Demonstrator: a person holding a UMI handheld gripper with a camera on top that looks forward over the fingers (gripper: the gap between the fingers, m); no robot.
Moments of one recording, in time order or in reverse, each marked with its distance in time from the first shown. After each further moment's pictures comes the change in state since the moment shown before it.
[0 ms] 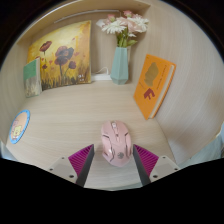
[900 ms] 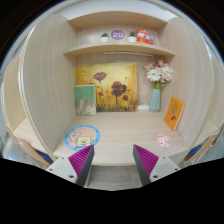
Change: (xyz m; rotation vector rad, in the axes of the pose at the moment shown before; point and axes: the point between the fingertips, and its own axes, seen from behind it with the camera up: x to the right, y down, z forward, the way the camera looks) arm -0.237 -0.018 -0.252 0.263 -0.164 -0.023
